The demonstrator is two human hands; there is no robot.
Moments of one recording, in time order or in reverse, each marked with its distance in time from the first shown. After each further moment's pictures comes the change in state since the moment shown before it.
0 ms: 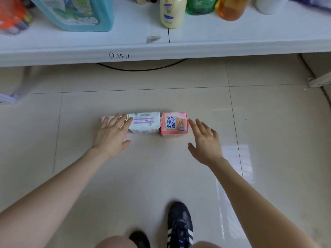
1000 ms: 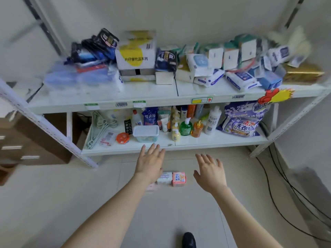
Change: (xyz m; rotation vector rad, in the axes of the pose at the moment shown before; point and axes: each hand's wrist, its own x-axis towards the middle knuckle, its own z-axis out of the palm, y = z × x) left_hand -0.303 0.072 -0.496 0.114 0.152 0.007; right_hand -0.307 -0.158 -0.448 -0.112 0.228 0.037
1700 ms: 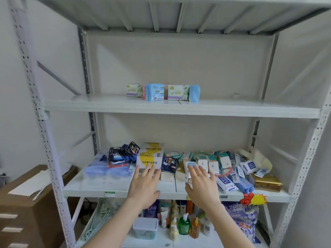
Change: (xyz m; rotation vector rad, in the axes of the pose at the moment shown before) left_hand -0.108 -0.037 -0.289 0.061 0.532 -0.132; right_hand -0.047 -0.050 -0.326 -0.018 0.557 -0.179
